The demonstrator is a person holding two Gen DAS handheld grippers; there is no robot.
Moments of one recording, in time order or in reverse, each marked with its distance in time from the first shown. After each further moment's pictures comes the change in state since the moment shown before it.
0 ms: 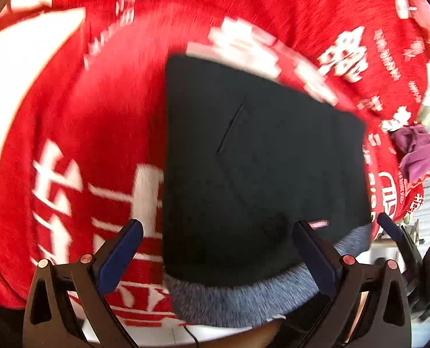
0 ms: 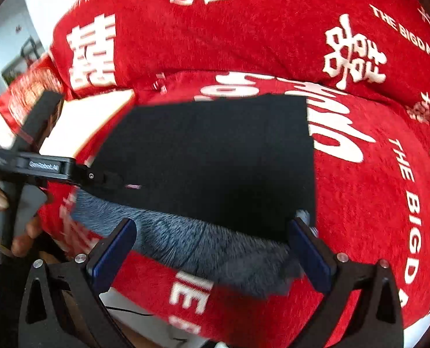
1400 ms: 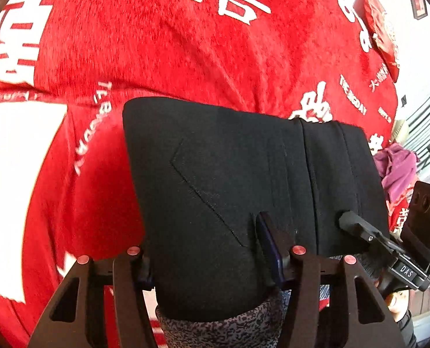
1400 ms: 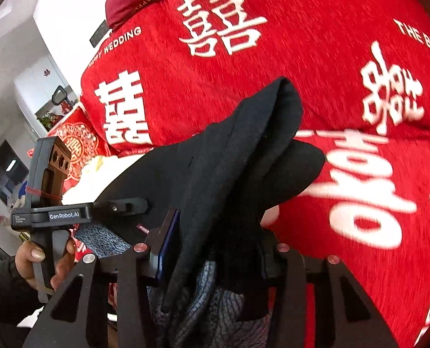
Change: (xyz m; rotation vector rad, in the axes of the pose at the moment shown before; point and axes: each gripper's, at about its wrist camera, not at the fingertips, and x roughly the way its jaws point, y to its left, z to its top) left arm -0.053 -0.019 0.092 0.065 -0.212 -0.065; right arm 0.020 0.000 0.097 0.039 -0.153 0.217
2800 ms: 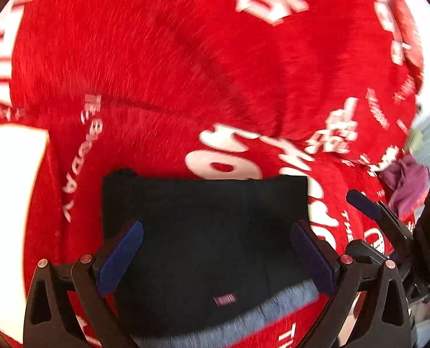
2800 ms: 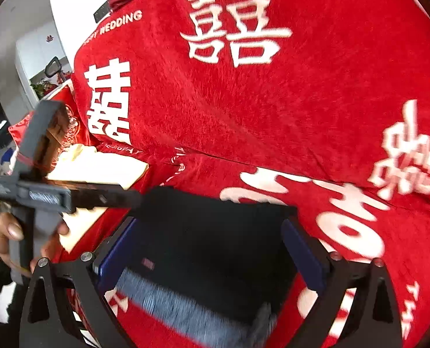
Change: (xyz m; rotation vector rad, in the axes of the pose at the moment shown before) left arm 0.077 0.020 0.090 -0.080 0.098 0.031; right arm 0.073 -0.002 0.079 -0.173 0.070 -0.068
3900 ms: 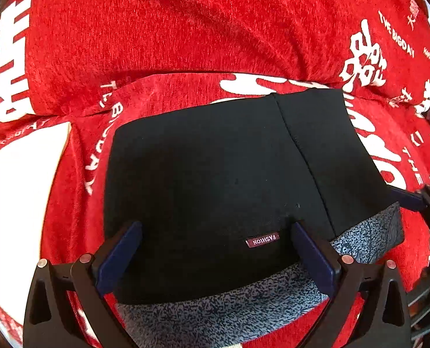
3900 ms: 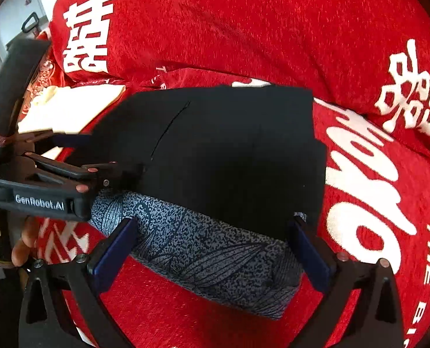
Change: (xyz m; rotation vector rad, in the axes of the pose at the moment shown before) left arm 0.032 -0.022 -0.084 0.240 -0.013 0.306; right arm 0.040 0.013 -0.097 -0.018 0.218 -0.154
